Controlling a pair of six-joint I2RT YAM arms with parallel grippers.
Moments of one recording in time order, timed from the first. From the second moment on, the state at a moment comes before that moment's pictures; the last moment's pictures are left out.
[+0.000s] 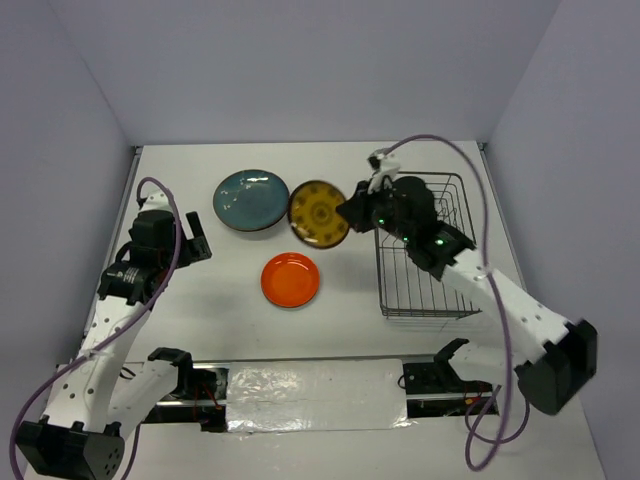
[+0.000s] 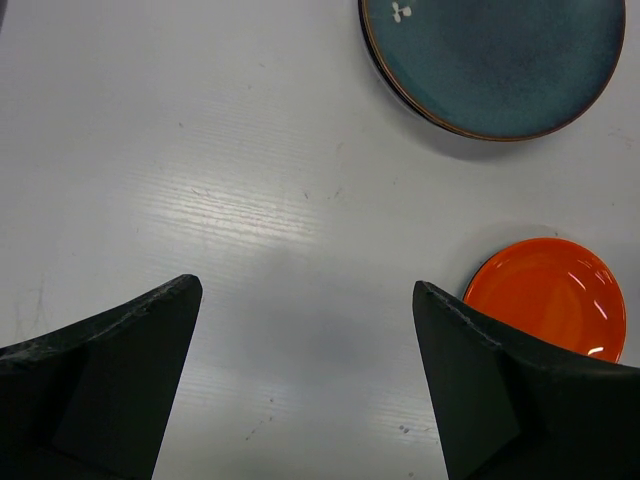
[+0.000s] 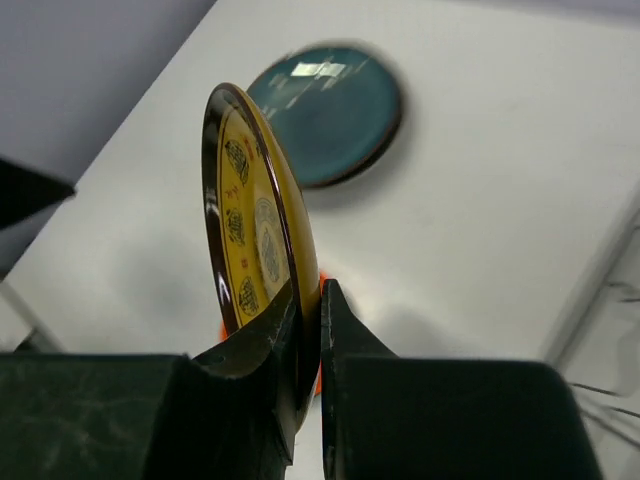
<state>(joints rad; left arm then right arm) -0.14 0.85 0.88 -0.70 -0.24 -0.35 0.59 1.10 1.07 -0.20 -0.02 0.28</state>
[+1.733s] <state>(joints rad) -0.14 0.47 0.90 -0.77 -0.48 -0.42 0.74 0.46 1.09 -0.82 0.67 0.38</state>
